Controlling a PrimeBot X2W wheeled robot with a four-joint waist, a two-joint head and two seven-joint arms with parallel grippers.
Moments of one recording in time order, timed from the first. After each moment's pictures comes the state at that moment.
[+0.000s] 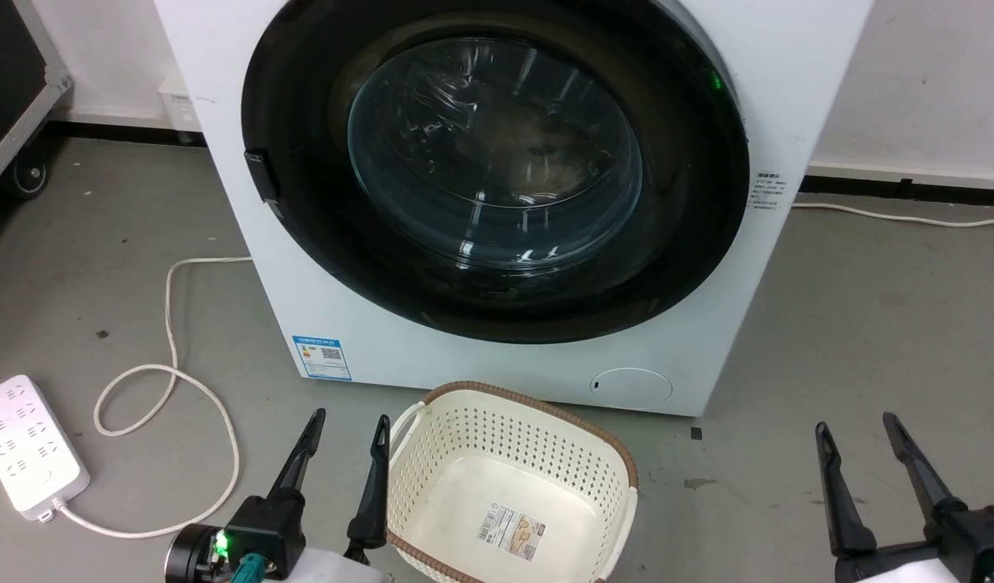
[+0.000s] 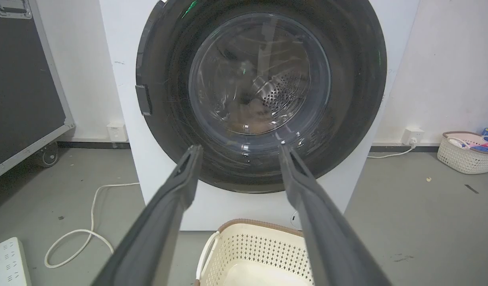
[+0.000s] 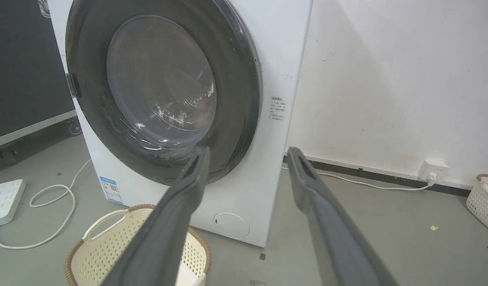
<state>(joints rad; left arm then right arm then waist) 0.01 0.06 -0.13 0.09 -0.10 -0.05 -0.26 0.08 -0.06 -0.12 0.02 -0.01 0.13 -0.26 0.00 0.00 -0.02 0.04</state>
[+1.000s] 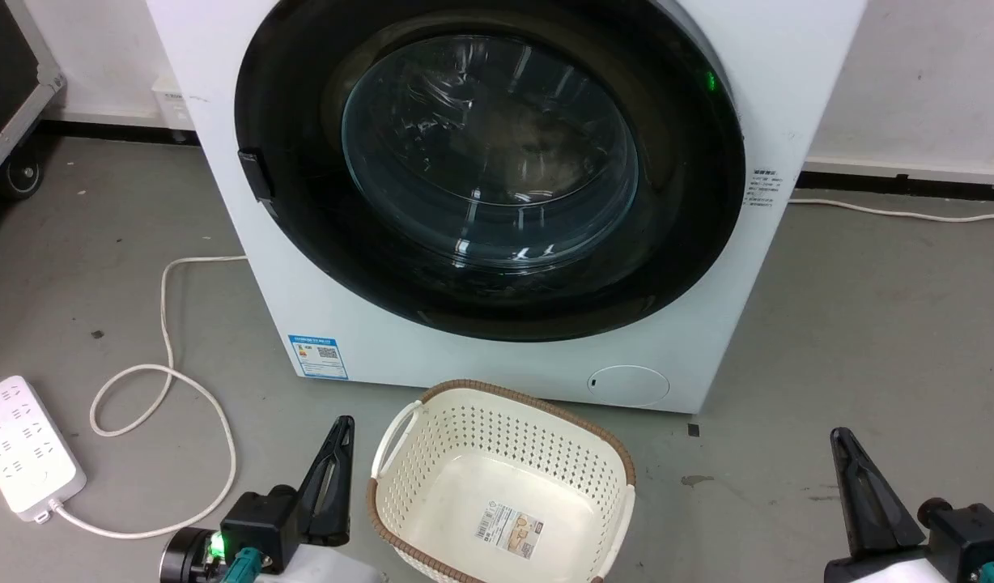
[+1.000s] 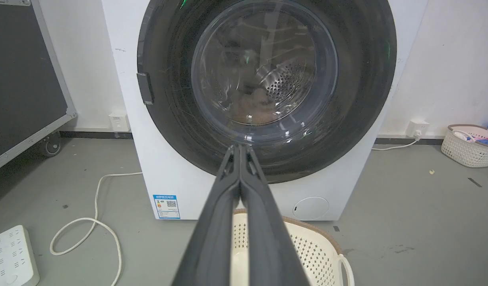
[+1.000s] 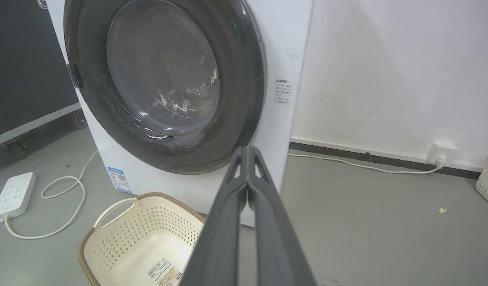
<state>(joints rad) 0.02 0.06 -0.11 0.09 -0.10 -0.05 -0.22 0.09 -0.06 -0.10 0.04 0.02 0.13 -0.22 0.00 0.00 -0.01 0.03</state>
